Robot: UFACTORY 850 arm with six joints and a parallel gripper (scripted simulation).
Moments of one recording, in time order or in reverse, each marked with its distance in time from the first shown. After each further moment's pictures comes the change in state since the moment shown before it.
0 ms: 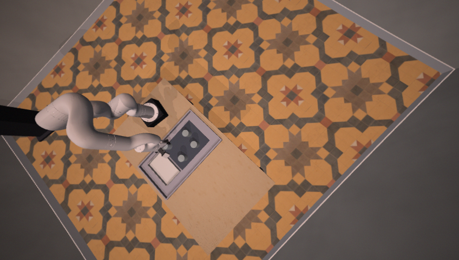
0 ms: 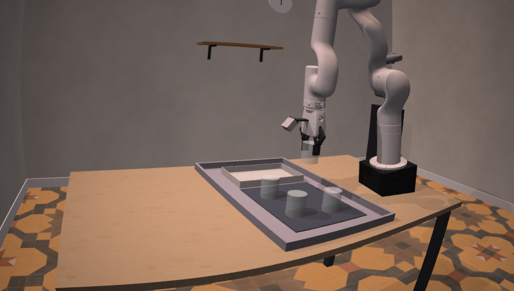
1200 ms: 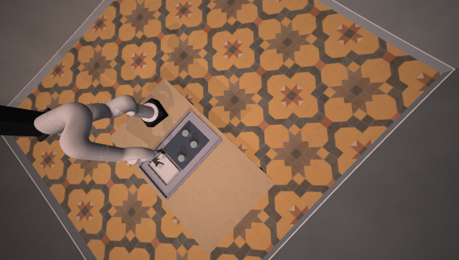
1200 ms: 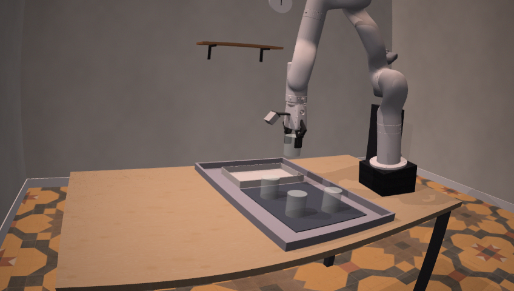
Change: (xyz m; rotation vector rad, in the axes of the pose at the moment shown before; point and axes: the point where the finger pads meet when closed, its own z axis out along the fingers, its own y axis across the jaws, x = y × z) arm 0.025 0.089 -0.008 -0.001 -0.001 0.000
